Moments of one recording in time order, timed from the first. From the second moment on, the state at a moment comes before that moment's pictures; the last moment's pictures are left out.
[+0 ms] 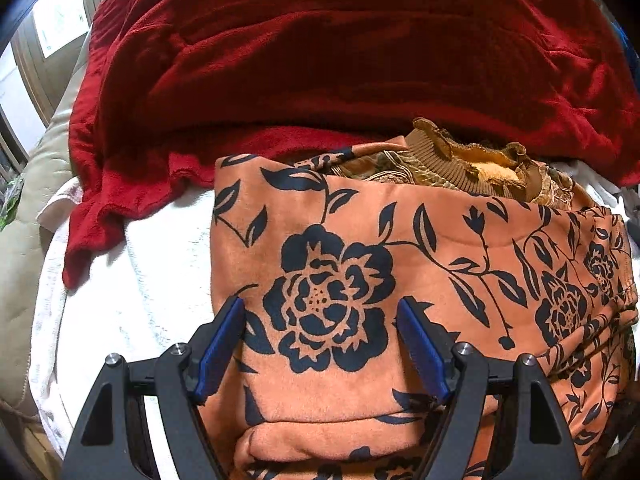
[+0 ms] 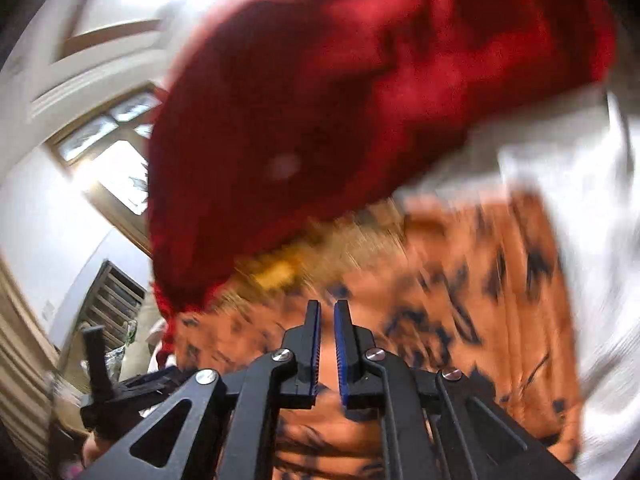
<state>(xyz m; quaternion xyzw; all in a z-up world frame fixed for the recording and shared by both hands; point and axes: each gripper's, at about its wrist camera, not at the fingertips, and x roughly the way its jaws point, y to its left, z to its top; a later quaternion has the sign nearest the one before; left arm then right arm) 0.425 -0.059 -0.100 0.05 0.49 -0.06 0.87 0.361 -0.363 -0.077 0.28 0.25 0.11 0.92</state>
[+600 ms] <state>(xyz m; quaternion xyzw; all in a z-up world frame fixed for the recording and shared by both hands) 0.414 -0.052 -0.079 0.03 0.47 -0.08 0.88 0.370 -0.366 -0.054 0.34 0.31 0.17 0.87</state>
